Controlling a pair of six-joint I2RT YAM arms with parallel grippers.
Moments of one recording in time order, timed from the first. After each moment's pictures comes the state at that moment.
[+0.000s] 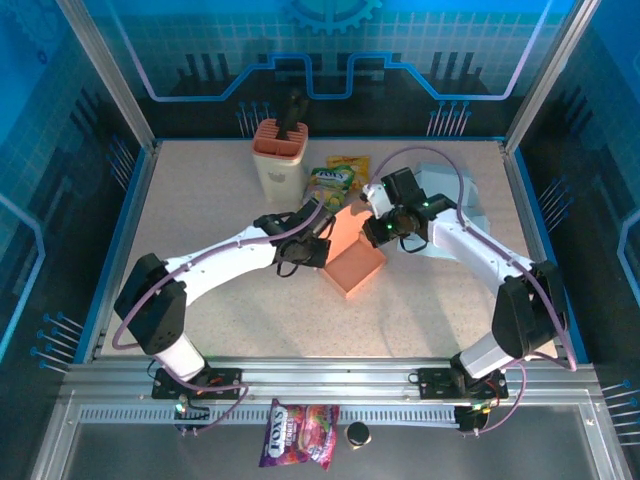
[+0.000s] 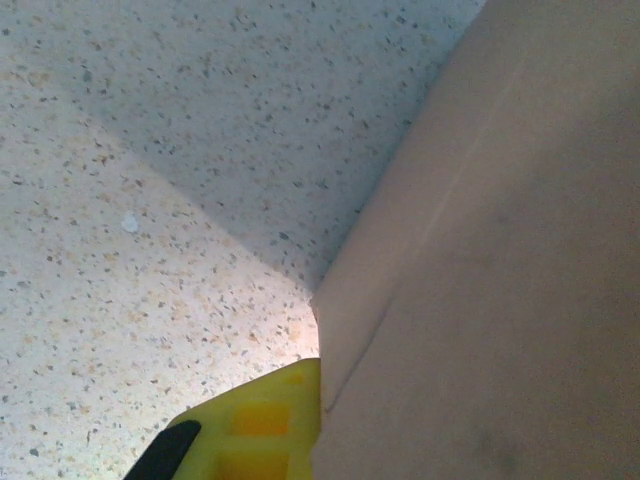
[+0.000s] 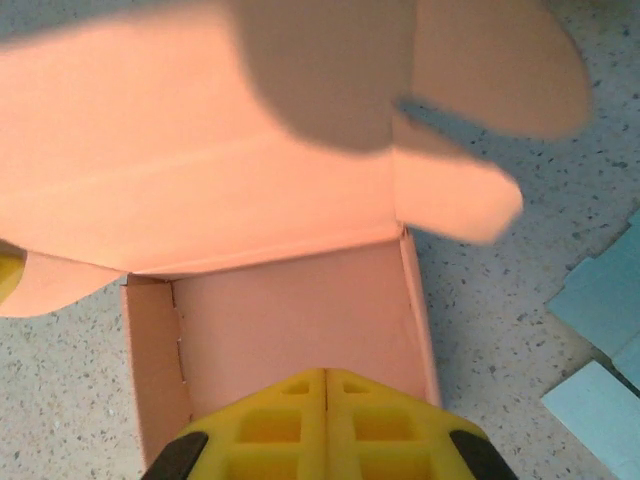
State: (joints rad) left arm -0.72 1.64 1.24 -0.71 -0.10 -0.51; right arm 0.44 1.52 1.19 -0.66 -0.19 0.00
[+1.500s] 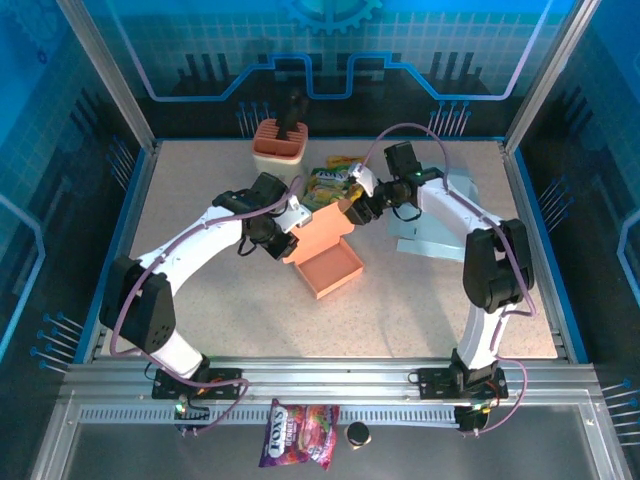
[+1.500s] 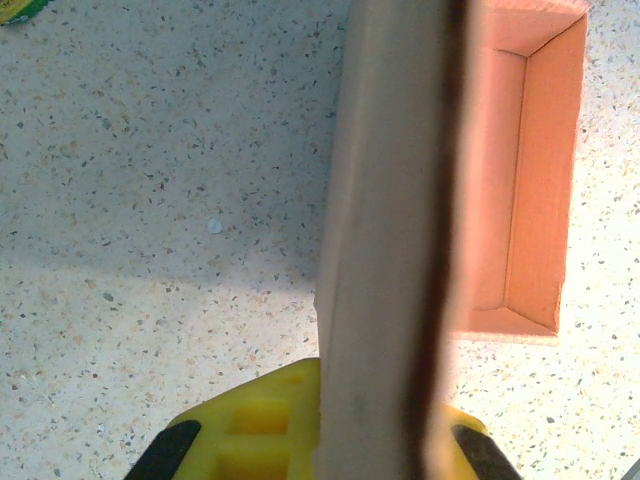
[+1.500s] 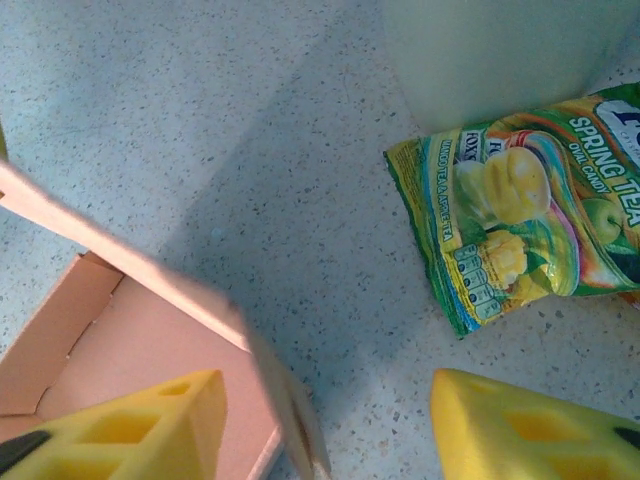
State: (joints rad) left arm -0.44 1.59 1.25 -0.87 0.24 0.25; right arm 0.32 1.87 1.47 -0.59 -0.65 -0.52
